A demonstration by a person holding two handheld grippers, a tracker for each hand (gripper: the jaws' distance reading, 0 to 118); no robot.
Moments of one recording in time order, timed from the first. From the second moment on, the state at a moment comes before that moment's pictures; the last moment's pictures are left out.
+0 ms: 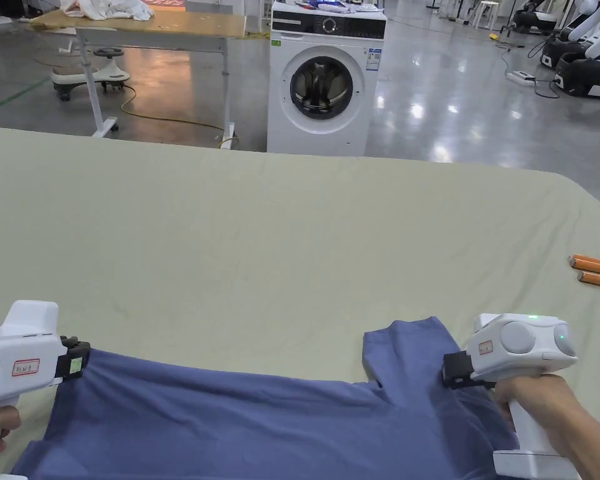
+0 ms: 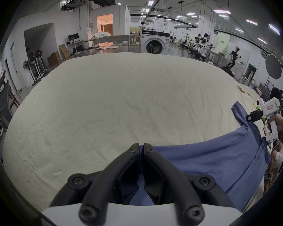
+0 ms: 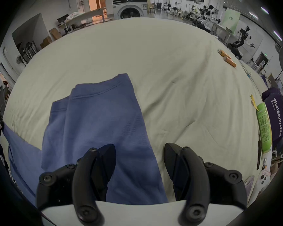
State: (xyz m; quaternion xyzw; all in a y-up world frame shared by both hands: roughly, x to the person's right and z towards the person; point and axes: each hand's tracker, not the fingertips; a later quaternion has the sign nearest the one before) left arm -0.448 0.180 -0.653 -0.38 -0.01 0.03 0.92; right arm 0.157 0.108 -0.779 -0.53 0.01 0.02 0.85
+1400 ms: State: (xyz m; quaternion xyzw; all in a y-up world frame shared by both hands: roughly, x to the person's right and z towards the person) left arm -0.474 0.152 -0.426 -0.41 -0.05 0.08 0.91; right arm 0.183 0.154 -0.457 -0.49 0.04 0.02 0.87
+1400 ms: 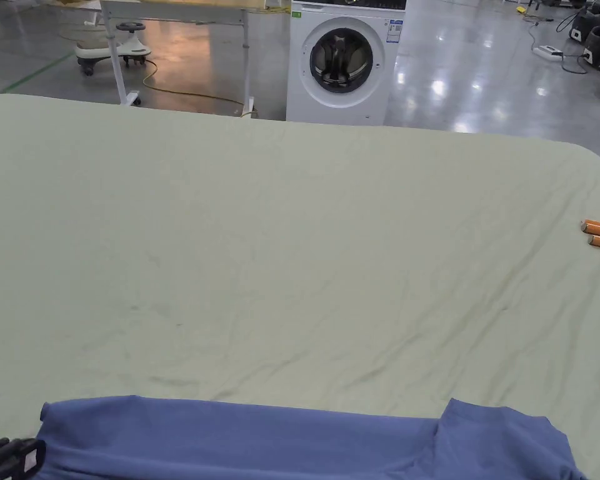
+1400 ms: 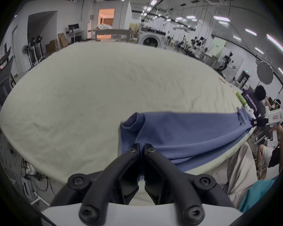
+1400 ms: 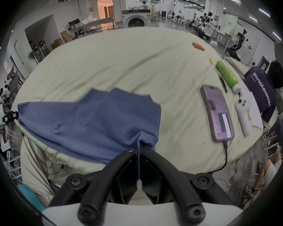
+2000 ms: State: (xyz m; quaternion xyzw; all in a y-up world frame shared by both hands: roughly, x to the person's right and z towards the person) left arm -0.443 0.168 -0.439 -0.38 0.00 0.04 0.92; right arm 0.167 0.170 -0.465 -0.44 -0.02 0.11 0.89
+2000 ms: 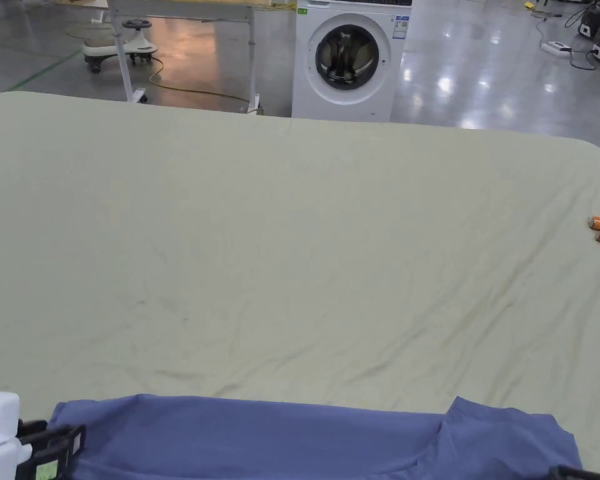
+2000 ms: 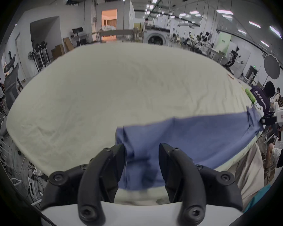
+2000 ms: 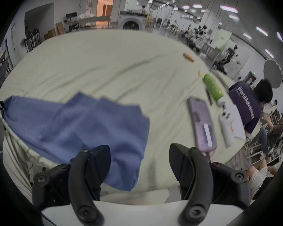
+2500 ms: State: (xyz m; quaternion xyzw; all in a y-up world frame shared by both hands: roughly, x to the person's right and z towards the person) left arm -0.369 0.225 -0.483 -0.13 0.02 -0.01 0.99; right arm 0.048 0.228 -0.494 -0.13 0.00 0.03 0.99
